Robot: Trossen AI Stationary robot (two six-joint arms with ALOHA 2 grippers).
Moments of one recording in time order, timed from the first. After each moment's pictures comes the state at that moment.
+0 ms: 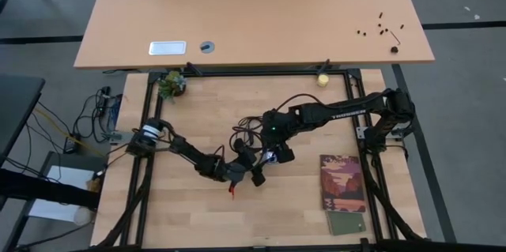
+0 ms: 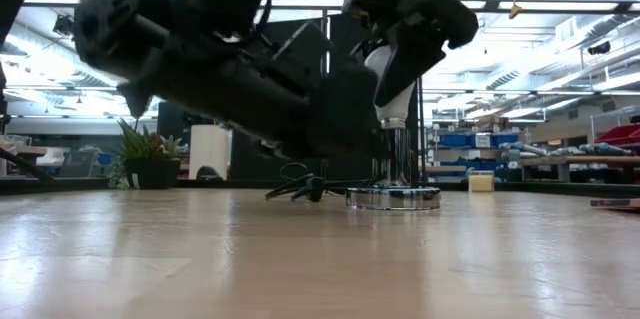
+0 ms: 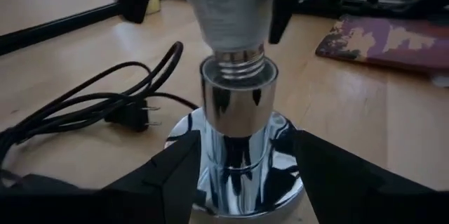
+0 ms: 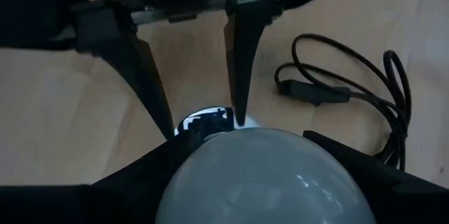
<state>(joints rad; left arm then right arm) -0.31 2.09 0.91 0.82 -0.79 -0.29 0.00 1.70 1.26 -0.61 -0.08 -0.27</state>
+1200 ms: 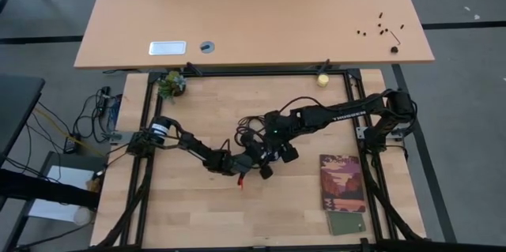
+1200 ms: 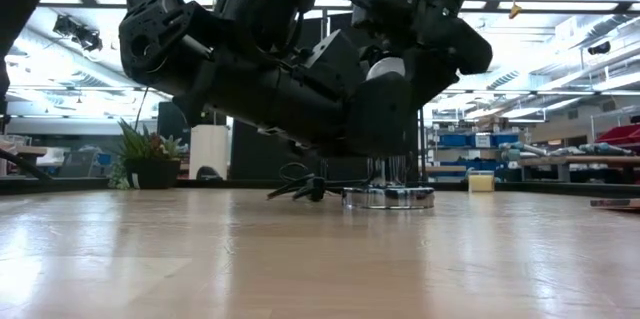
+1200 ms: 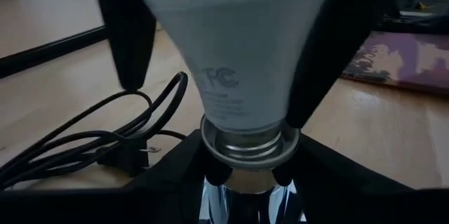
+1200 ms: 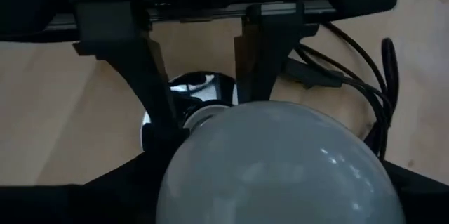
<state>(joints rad) -0.23 2.15 1.00 0.87 -0.75 -0.22 0.01 1.69 1.20 -0.60 0.01 -0.41</state>
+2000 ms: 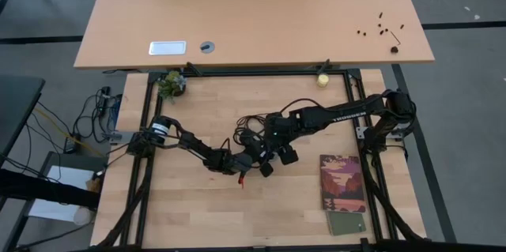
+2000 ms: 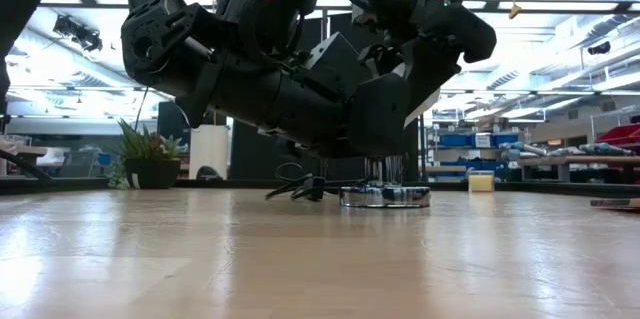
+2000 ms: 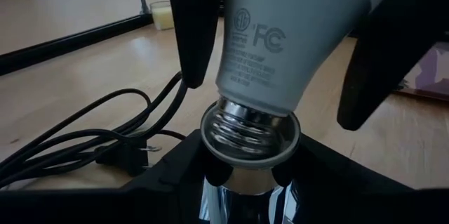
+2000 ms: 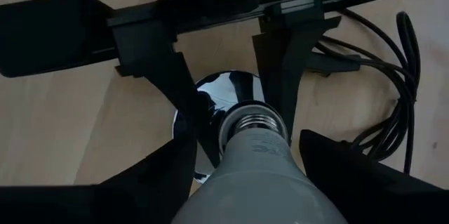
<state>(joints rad) -0.22 2.15 1.00 0.87 -0.77 -0.24 0.02 1.69 1.23 -0.65 0.00 -0.30</state>
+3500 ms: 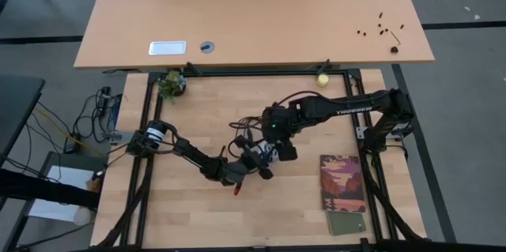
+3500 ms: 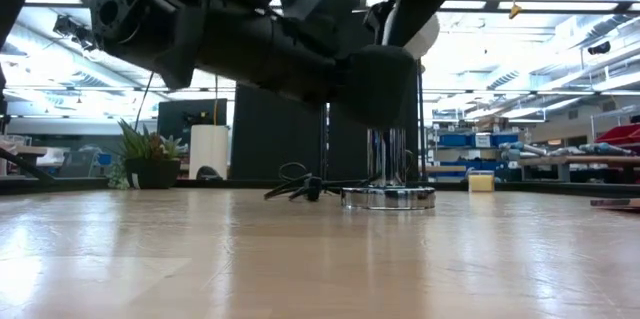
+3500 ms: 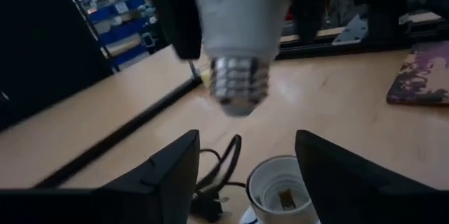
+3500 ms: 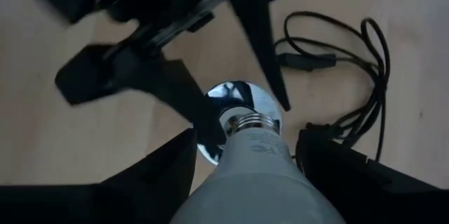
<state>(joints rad) -0.33 2.12 1.03 1.00 -1.07 0.21 0.03 1.70 1.51 -0.96 -0.05 -0.08</state>
